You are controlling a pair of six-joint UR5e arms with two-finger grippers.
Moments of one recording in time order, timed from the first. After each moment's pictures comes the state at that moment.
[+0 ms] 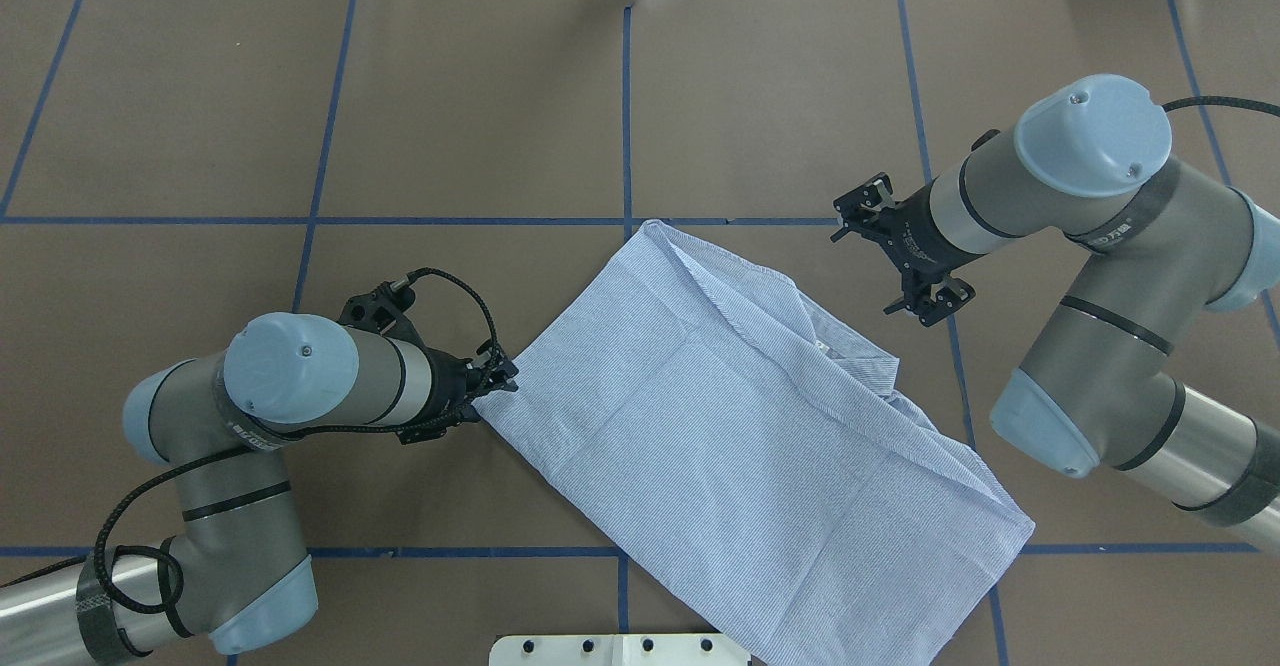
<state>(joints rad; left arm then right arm) -0.42 -1.93 -1.74 -2.12 -1.77 -1.97 0.74 -1.26 1.87 -1.31 2.04 2.05</state>
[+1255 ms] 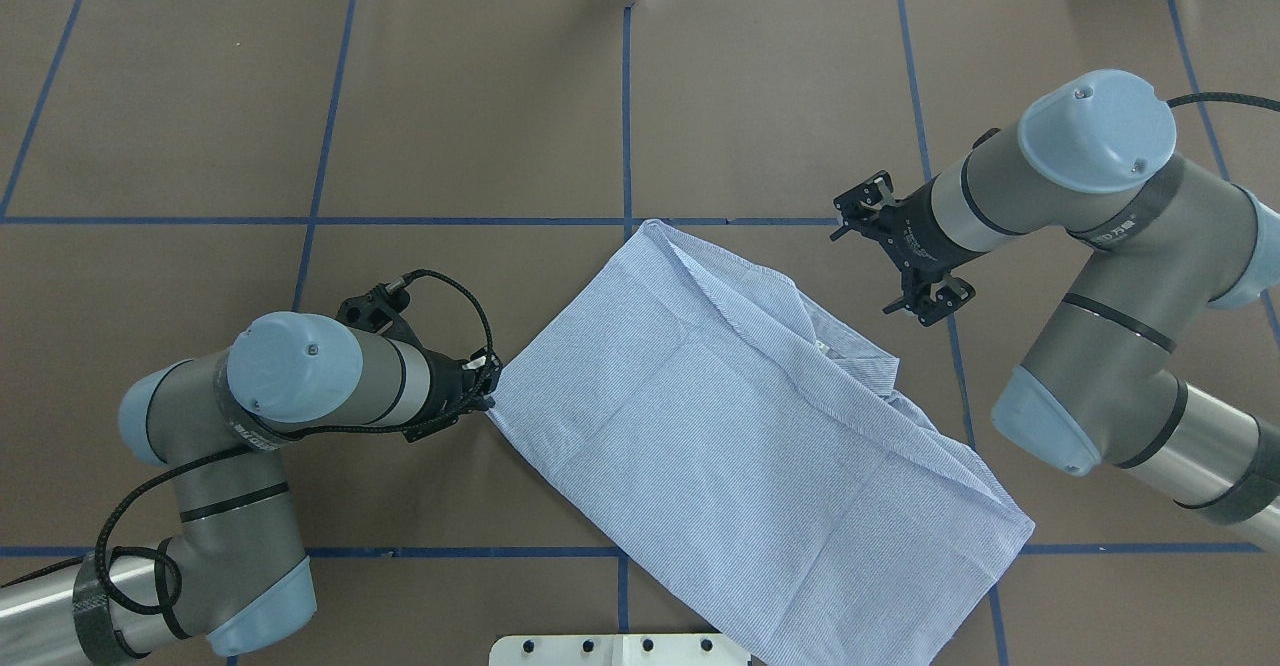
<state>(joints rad) -0.42 -1.93 -1.76 -2.07 -1.77 -1.97 0.74 -1.26 1.87 -1.32 2.05 2.06</state>
